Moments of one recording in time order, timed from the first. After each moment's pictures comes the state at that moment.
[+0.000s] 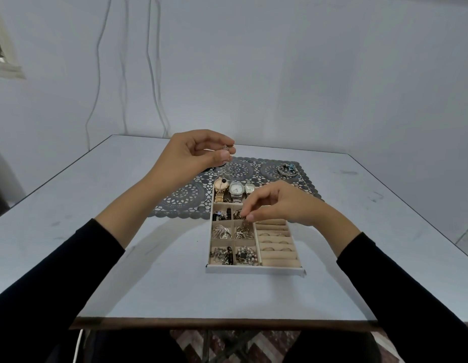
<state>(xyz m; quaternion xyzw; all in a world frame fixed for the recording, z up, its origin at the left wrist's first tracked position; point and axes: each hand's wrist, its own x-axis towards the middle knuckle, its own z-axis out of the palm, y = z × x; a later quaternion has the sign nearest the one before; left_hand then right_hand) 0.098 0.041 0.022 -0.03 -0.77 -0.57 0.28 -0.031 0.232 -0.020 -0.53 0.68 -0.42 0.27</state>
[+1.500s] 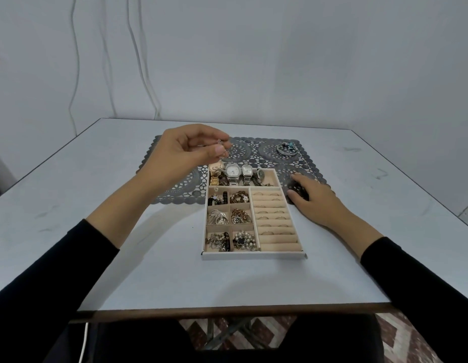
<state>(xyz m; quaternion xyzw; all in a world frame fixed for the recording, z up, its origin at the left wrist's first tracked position) 0.092 0.041 -0.002 -0.03 -0.76 -0.59 0.25 -0.084 0.281 -0.093 -0.34 0.91 -0.23 -0.03</state>
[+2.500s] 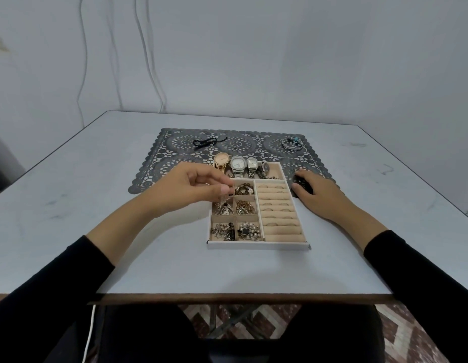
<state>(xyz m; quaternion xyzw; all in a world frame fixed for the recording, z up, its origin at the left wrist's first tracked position) 0.116 0.041 -0.044 -0.01 -0.81 -0.57 0.10 -0.074 0.281 -0.086 -0.34 0.92 -0.22 -0.02</state>
